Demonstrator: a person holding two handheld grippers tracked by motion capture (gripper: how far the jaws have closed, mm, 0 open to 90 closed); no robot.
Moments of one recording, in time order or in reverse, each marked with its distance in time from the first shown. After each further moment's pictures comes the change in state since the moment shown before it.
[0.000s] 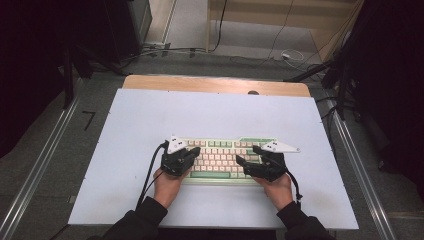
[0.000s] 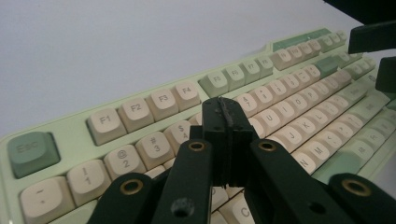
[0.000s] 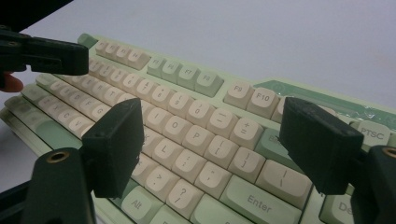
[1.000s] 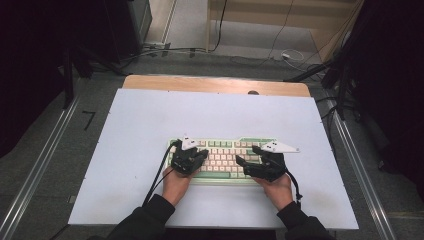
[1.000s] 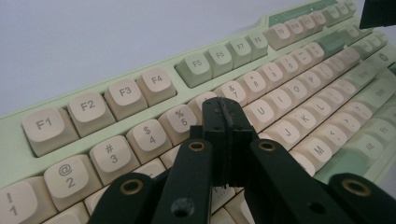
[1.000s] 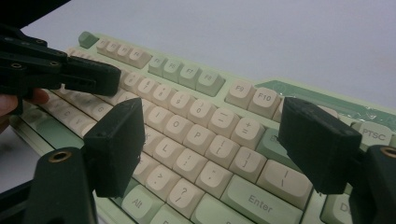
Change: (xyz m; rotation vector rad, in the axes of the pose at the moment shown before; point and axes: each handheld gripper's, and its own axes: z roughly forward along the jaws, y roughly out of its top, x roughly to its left) left arm -0.011 0.003 0.025 0.108 -0.008 0.009; right arm 0.001 0.000 0.000 0.002 0.001 -0.009
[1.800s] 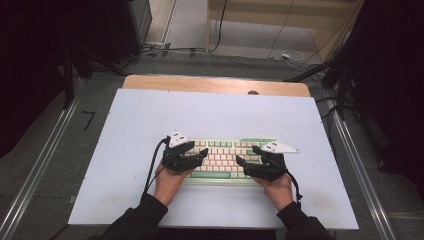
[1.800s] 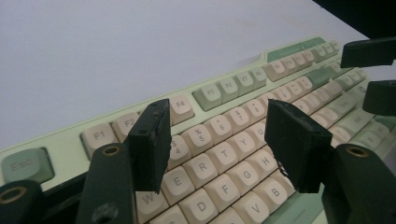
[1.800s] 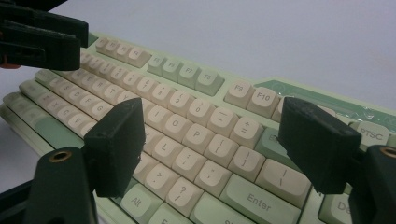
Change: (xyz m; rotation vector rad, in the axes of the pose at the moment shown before) left arm 0.013 0.008 -0.029 -0.102 0.004 -0.041; right arm 0.000 0.000 -0.001 -0.001 -0.003 -0.006
